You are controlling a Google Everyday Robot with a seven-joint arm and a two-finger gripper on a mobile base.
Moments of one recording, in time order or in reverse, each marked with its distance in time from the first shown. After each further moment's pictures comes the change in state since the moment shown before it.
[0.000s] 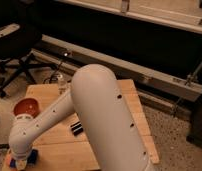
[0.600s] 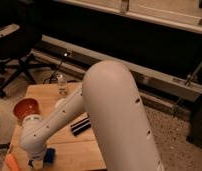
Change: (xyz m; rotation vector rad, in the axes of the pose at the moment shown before) arm 0.072 0.026 -0.029 0.015 0.192 0.049
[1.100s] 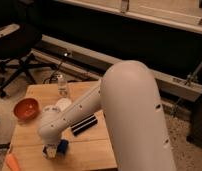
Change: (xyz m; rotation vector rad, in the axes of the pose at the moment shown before) arm 0.072 -0.038 -0.019 0.070 0.026 0.165
